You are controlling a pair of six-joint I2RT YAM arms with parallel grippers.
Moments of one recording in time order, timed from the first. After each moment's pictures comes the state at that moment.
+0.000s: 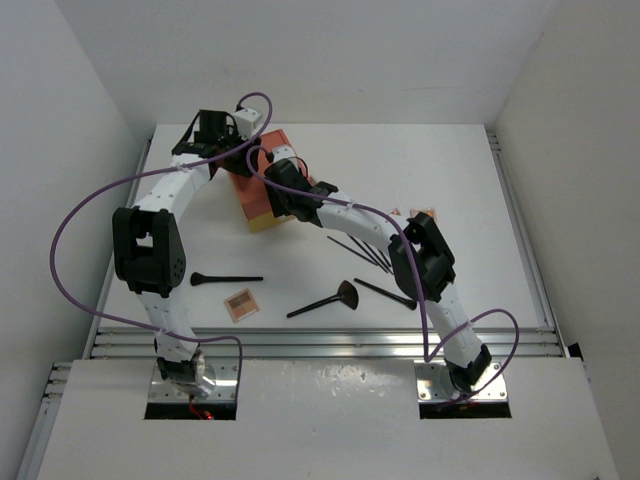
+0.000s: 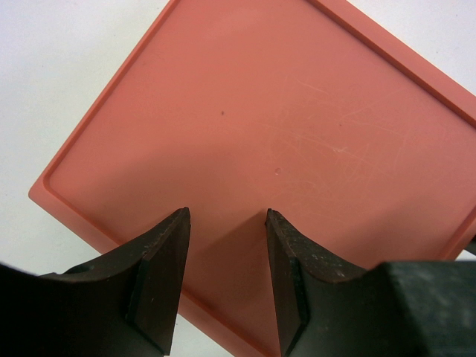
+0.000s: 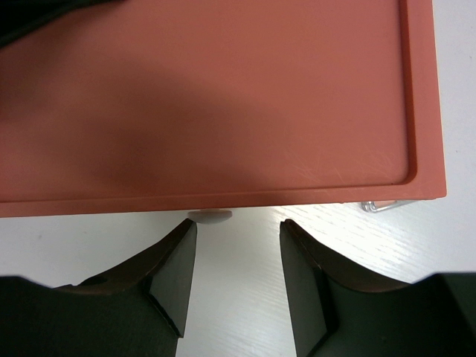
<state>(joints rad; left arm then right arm) -0.11 1.91 1.64 -0.41 0.25 0.25 0.81 2.24 1.86 -0.33 0.36 0.28</state>
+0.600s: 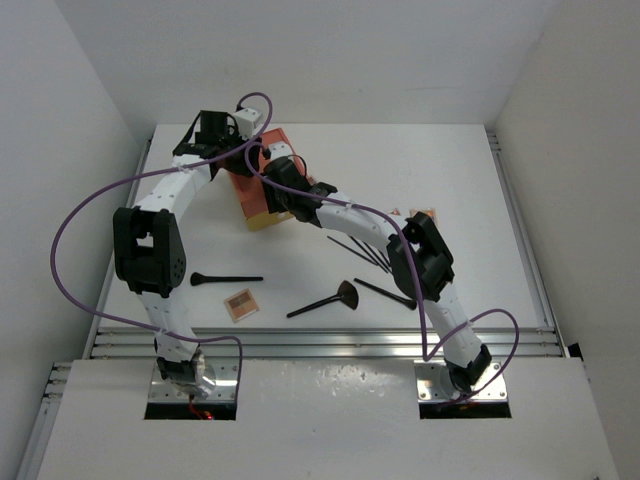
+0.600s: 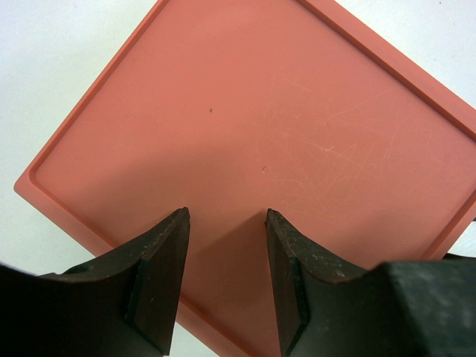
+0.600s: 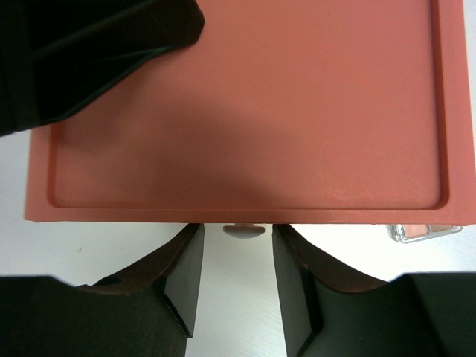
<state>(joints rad) -0.11 1.91 1.63 -0.39 0.25 0.23 0.81 2.25 1.86 -0.23 0.30 0.29</state>
